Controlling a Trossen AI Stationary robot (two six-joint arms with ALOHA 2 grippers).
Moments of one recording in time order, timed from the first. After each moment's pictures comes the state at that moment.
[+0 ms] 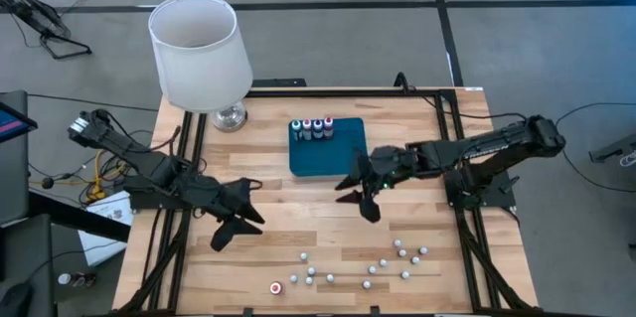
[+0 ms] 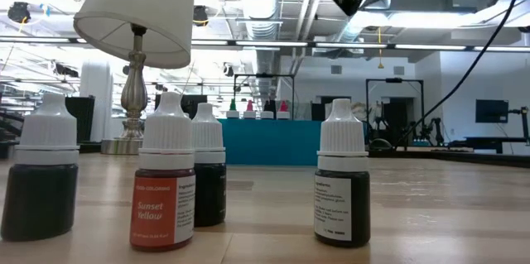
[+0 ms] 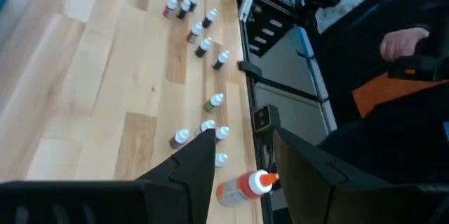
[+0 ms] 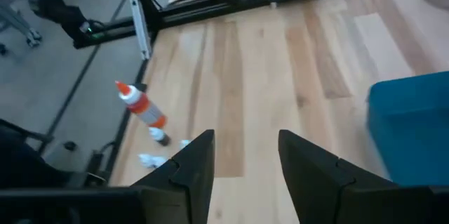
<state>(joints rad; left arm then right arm) -0.49 1.01 0.88 -0.33 -0.06 -0.65 0.17 1.37 1.04 -0.22 -0.09 0.25</state>
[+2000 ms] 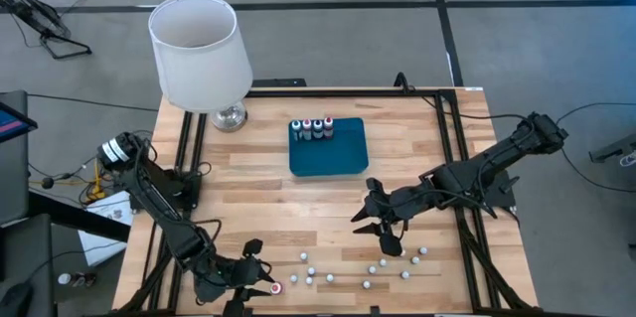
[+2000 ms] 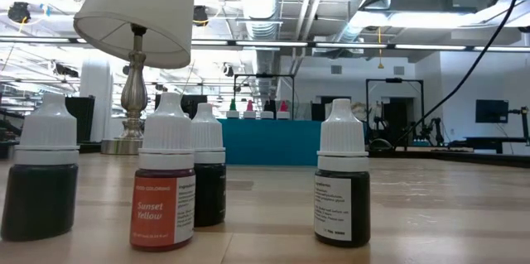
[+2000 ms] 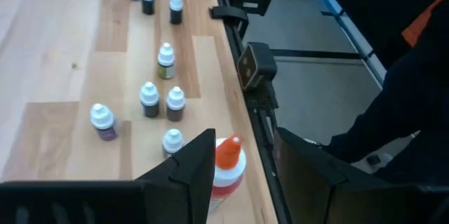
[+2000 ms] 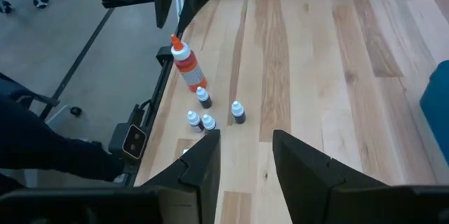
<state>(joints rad) -0.91 1.57 0.88 0.11 -0.47 -0.59 0.46 1.33 1.04 -0.30 0.11 0.31</state>
